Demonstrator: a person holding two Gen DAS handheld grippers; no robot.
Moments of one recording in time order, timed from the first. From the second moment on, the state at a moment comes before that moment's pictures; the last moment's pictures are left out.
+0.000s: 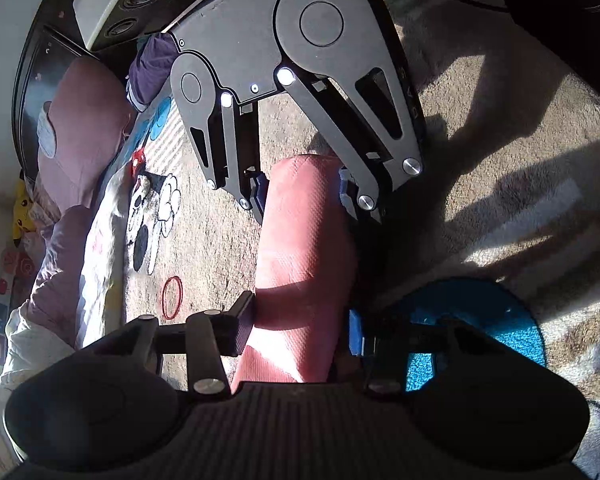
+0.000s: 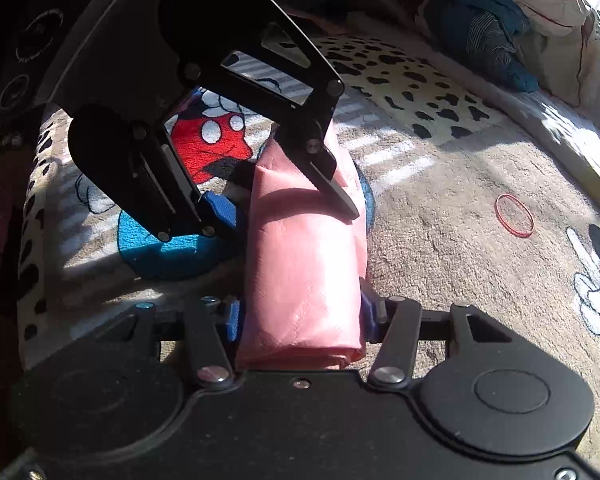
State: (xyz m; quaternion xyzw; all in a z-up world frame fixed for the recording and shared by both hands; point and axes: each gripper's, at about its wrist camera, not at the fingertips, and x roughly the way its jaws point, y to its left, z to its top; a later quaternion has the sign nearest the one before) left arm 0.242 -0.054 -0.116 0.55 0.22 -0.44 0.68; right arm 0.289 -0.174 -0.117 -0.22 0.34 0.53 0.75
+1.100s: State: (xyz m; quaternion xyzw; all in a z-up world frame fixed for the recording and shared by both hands) left arm 0.315 -0.014 -0.087 -0.20 0.33 -0.60 0.70; right arm 0.276 -0.313 -0.120 0.38 0.11 0.48 0.78
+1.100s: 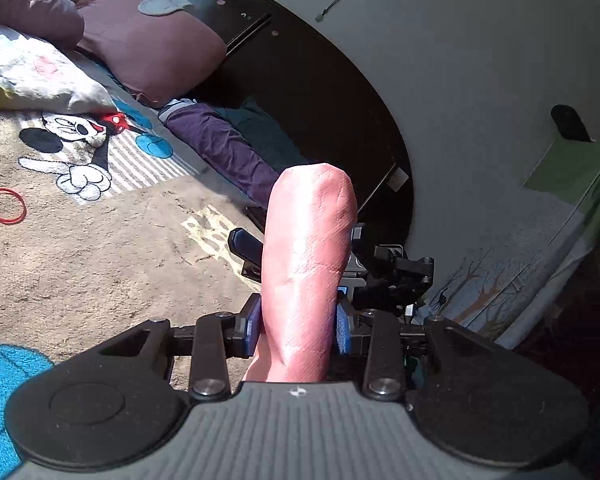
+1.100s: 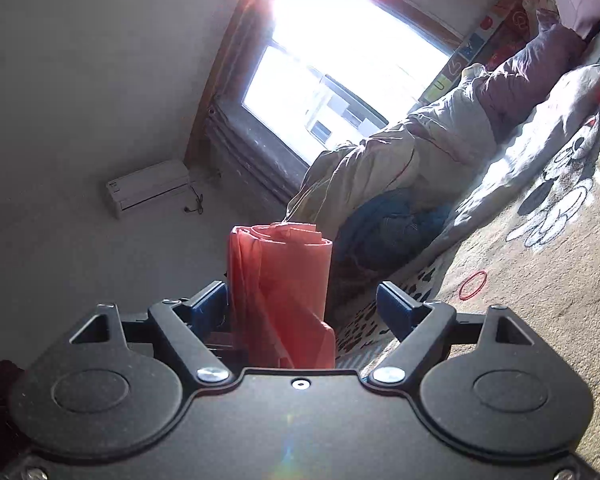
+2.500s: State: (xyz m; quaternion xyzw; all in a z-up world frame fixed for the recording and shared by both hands) left arm 0.160 -0.069 -0.134 0.77 -0.25 -0.31 0.50; right arm 0.319 -0.303 -0.203 0.76 0.19 0.31 0.53
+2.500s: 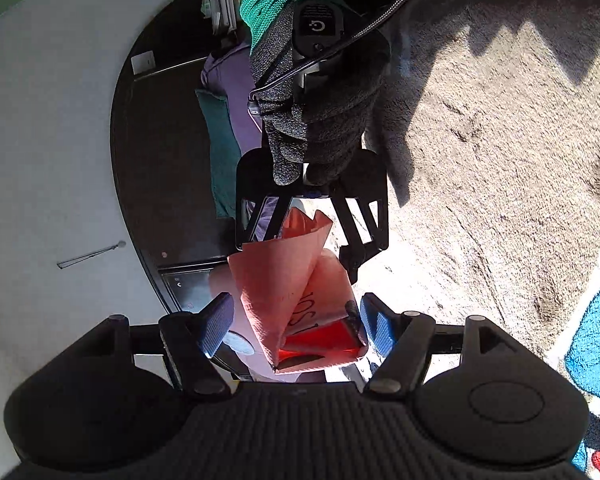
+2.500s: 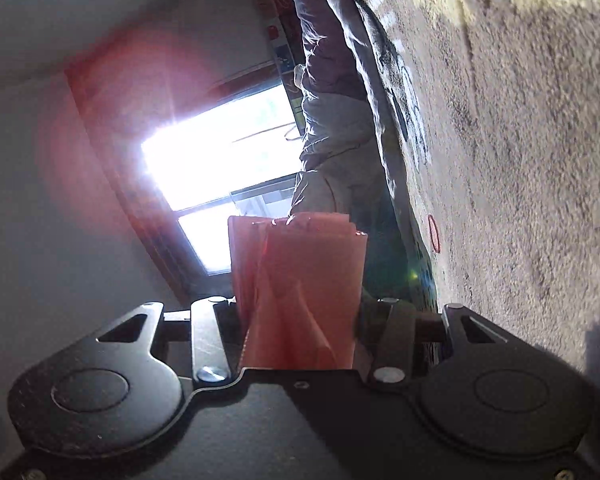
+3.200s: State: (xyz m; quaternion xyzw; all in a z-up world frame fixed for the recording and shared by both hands) left arm 0.233 -0.064 -0.042 0.42 0.12 -0.45 0.78; right arm 0.312 -0.333 -0.156 0.56 0.24 0.34 0.71
